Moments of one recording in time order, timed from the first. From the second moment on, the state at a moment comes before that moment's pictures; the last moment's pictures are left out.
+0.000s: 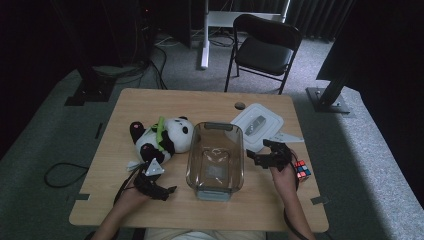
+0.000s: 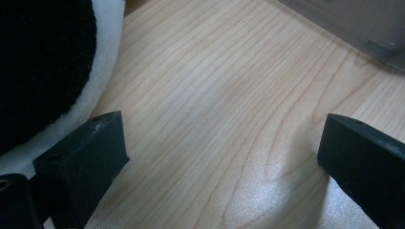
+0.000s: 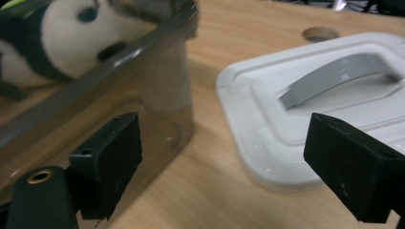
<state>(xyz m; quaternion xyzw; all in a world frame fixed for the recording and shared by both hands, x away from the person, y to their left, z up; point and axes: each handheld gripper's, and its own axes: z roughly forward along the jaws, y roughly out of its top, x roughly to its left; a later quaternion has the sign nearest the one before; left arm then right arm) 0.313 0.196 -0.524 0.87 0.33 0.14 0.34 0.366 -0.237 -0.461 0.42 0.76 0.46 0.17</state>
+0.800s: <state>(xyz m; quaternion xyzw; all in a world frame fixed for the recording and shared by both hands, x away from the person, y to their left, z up) 0.313 0.196 -0.524 0.87 0.33 0.14 0.34 0.340 -0.228 -0.510 0.38 0.81 0.43 0.12</state>
